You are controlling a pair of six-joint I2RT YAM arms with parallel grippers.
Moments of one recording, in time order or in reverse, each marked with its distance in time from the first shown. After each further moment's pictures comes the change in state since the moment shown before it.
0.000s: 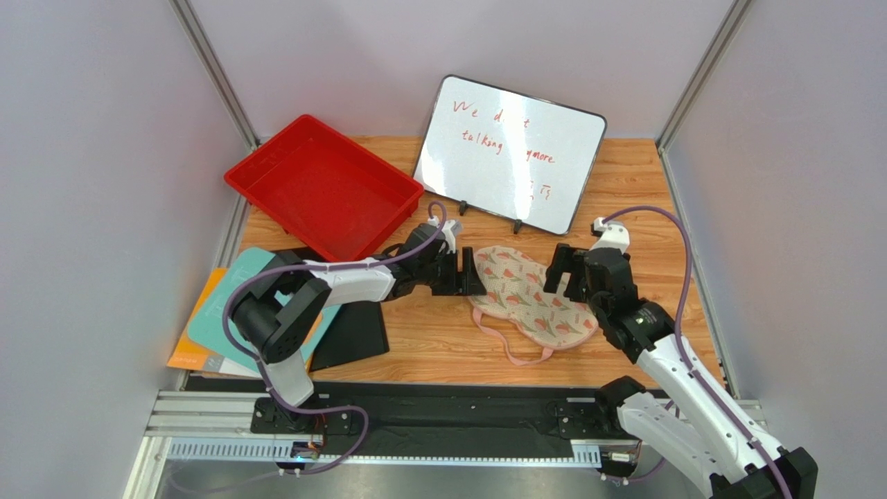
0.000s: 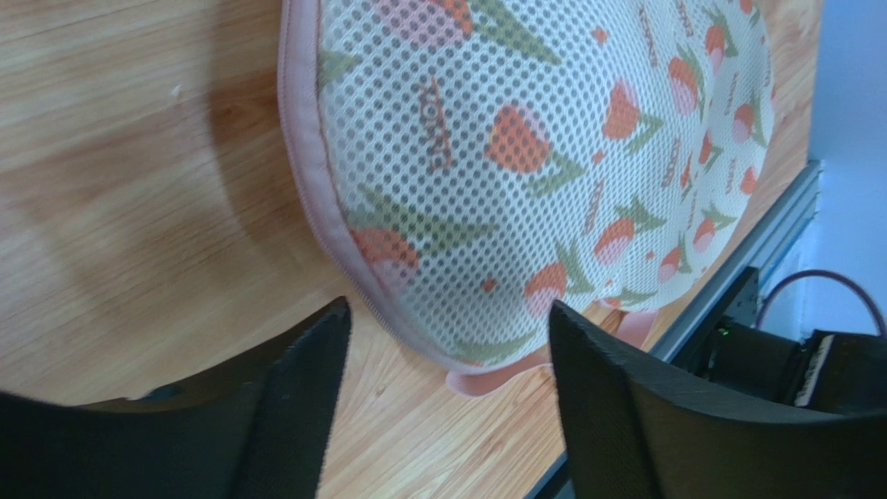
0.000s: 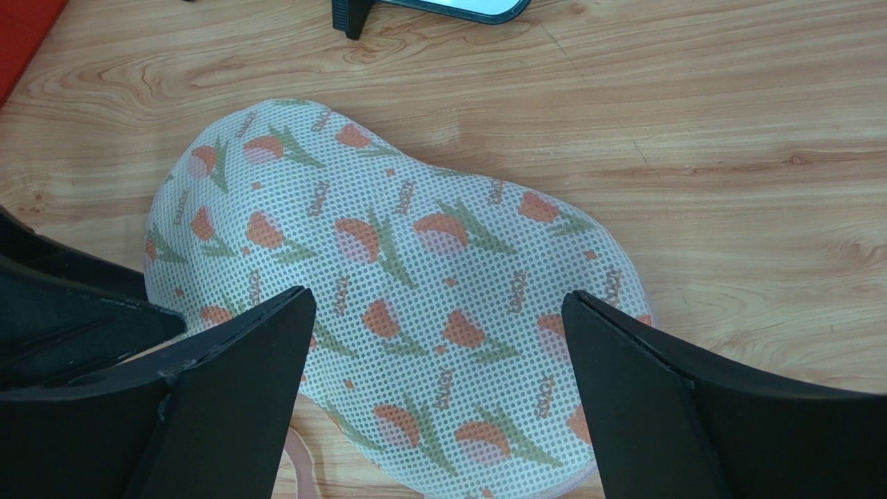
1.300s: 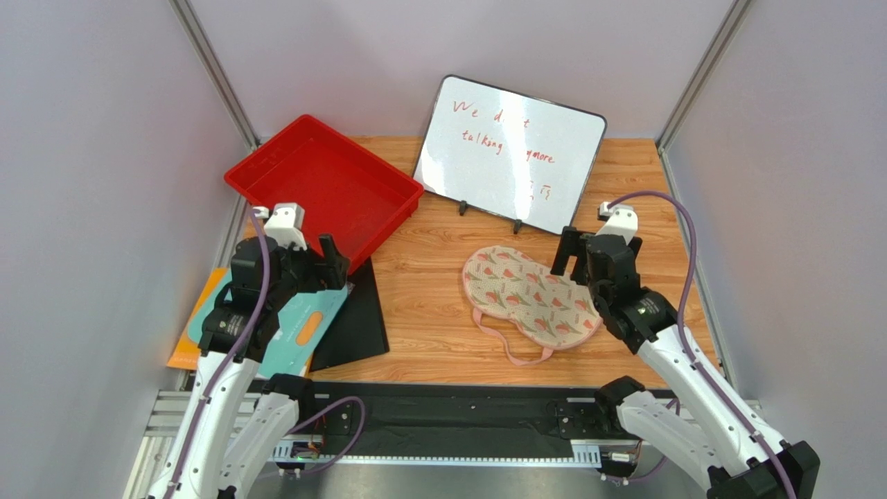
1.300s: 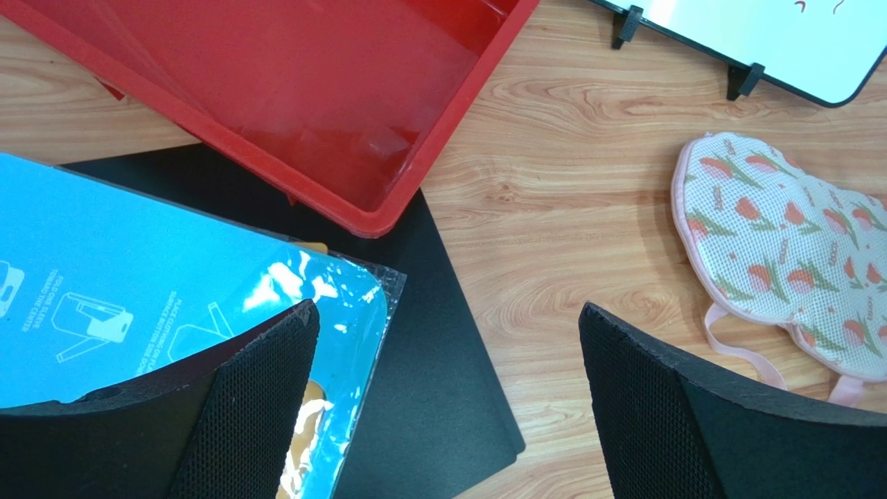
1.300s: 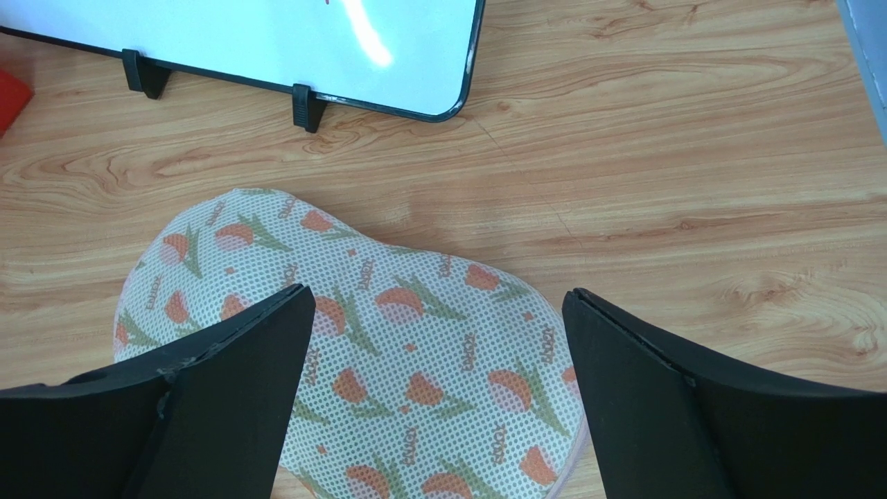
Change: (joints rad) left arm 0.583 -1.077 -0.082 -0.756 -0.205 0.464; right arm 0.000 0.052 0.094 0.024 0.151 -0.075
